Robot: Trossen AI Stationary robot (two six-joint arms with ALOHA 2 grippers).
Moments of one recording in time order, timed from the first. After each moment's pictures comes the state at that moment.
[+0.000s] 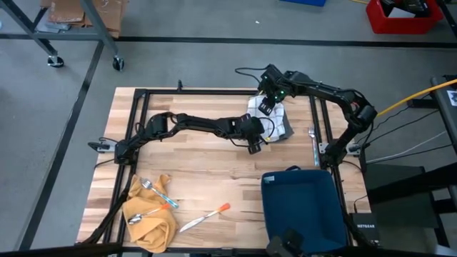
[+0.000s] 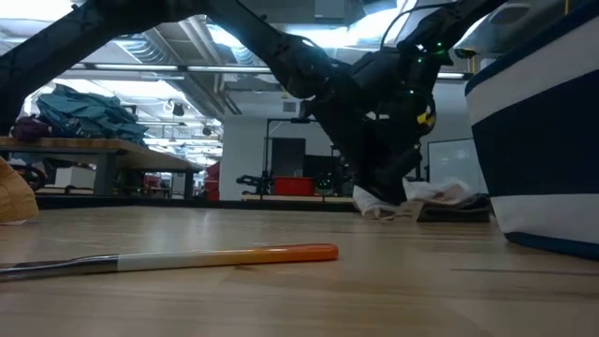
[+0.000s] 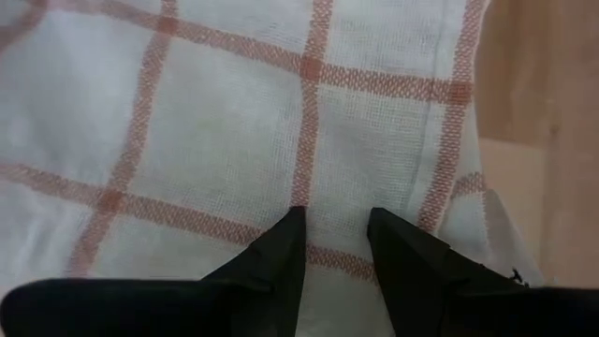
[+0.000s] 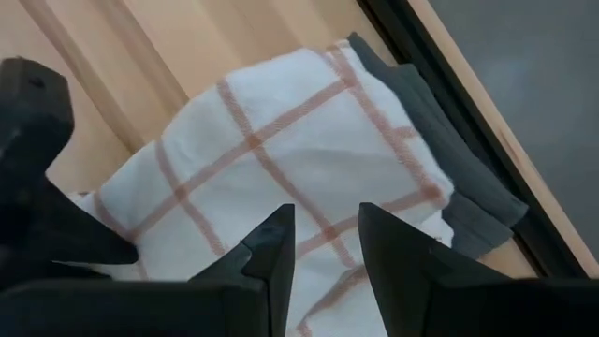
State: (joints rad) left arm 0.16 2.34 1.79 -0.23 -0.18 0.00; right arm -0.71 1.66 1.28 -0.79 -0.03 -0.14
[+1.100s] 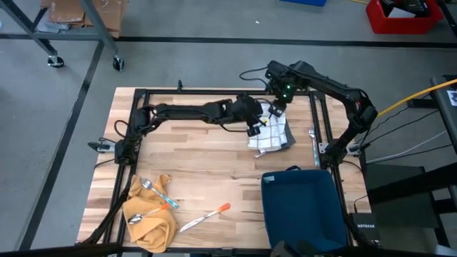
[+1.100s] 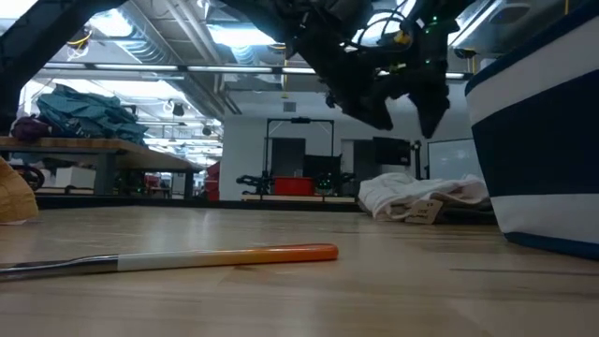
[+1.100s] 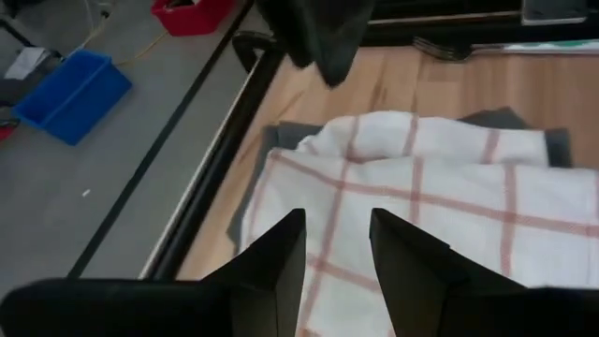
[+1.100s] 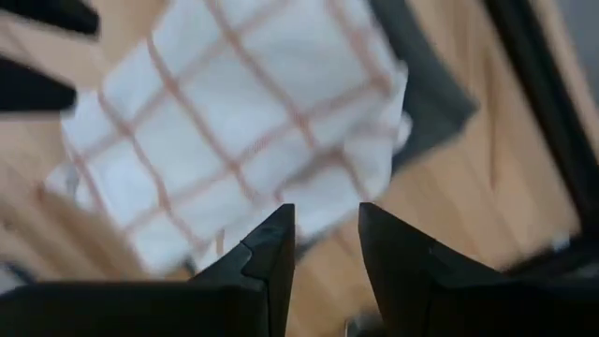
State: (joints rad) left arm 0.21 2.10 1.79 -0.27 -0.28 0.16; right arm -0.71 1.65 1.49 -1.28 -0.06 -0.14
